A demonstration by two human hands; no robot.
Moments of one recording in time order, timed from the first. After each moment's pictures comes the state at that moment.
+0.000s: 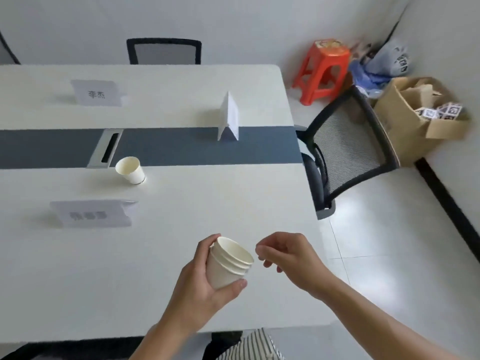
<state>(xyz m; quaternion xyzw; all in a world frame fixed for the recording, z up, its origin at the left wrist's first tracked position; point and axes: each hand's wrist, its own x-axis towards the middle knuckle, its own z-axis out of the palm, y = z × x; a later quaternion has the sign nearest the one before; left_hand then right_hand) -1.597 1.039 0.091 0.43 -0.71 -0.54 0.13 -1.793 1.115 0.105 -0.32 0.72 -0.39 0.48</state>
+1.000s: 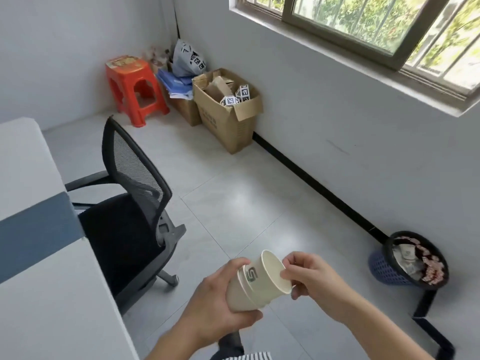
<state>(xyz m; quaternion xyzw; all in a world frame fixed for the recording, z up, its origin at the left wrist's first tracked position) -2.046 1.261 0.084 0.07 -0.85 -0.51 -0.11 -2.143 1.458 0.109 0.03 0.70 -0.58 0.41</state>
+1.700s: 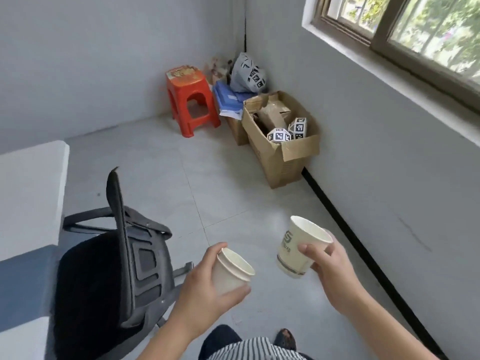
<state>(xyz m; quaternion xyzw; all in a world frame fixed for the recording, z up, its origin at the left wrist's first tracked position) -2.395 1.189 0.088 0.31 -0.79 -0.52 0.02 -2.567 1.365 0.095 -0.04 0.67 -0.65 0.34</state>
